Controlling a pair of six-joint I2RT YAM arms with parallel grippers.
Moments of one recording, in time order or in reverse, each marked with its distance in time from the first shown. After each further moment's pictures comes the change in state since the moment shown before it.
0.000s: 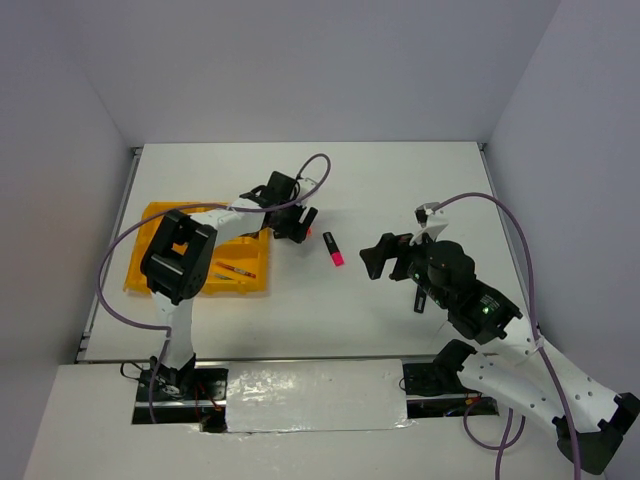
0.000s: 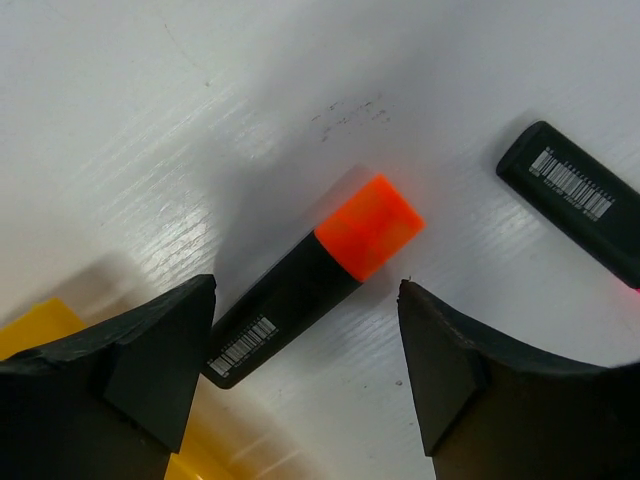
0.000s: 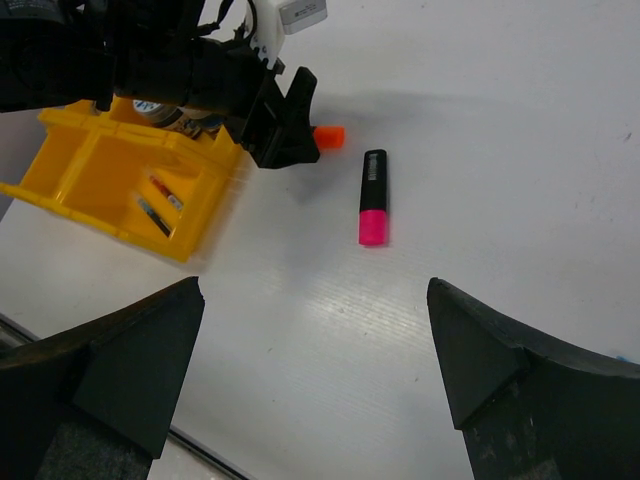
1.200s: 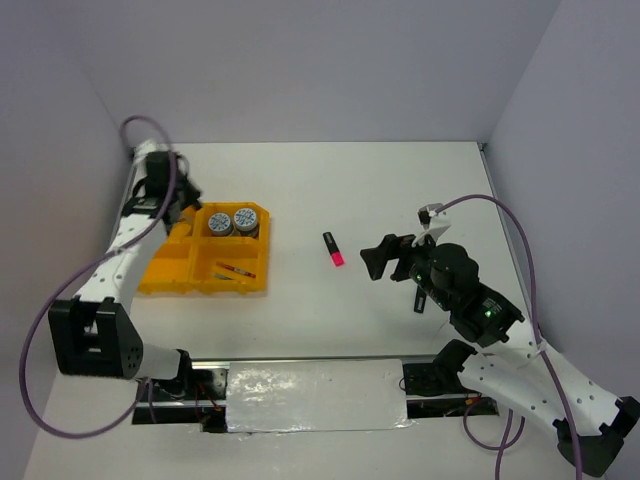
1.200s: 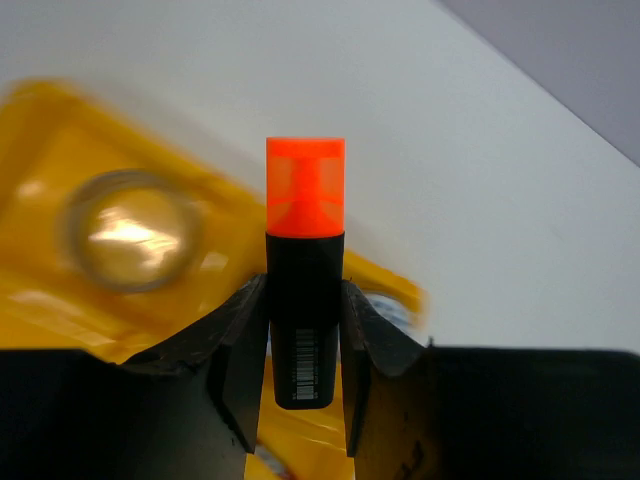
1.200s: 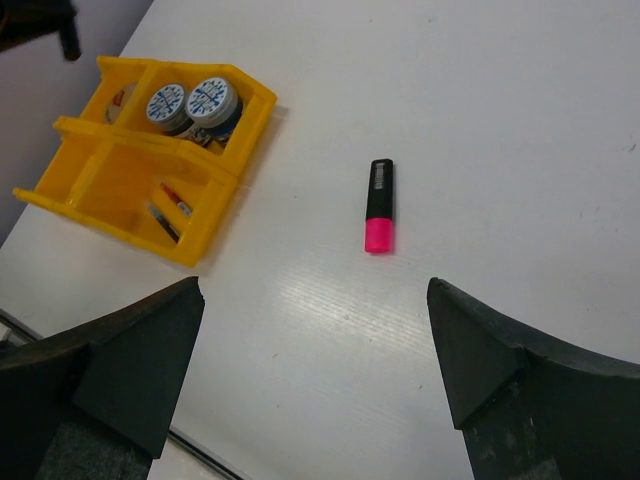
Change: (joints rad) left arm 0.333 -0.593 -0.147 -0.083 -0.346 -0.635; right arm 0.000 -0.025 -0.014 0.021 -0.008 -0.003
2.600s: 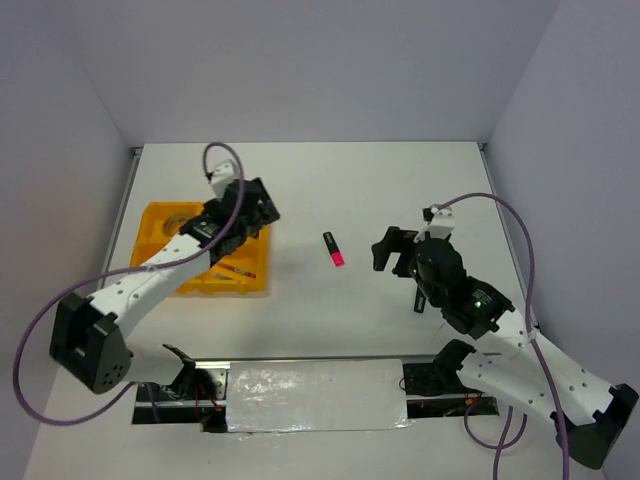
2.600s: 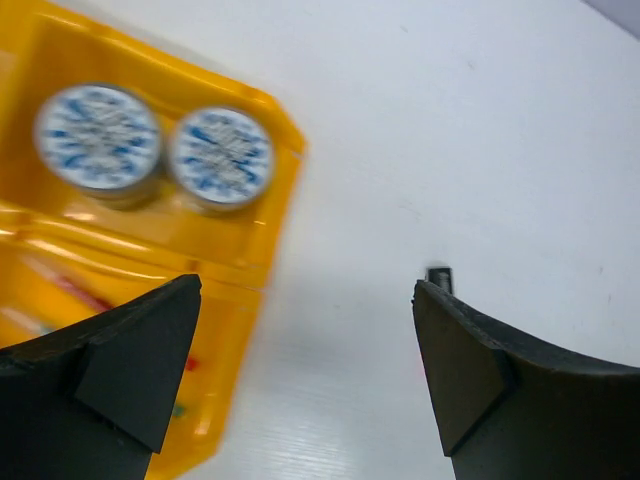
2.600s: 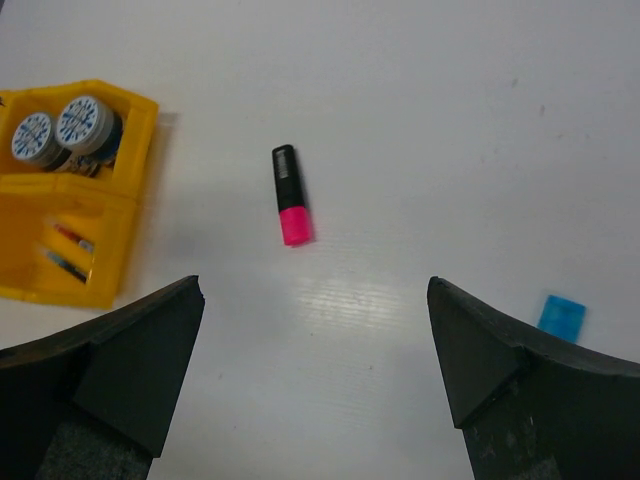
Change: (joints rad) left arm -0.316 -0.140 -0.188 -0.058 -0.204 -0.236; right arm 0.000 0.100 0.016 -0.081 0.192 0.095
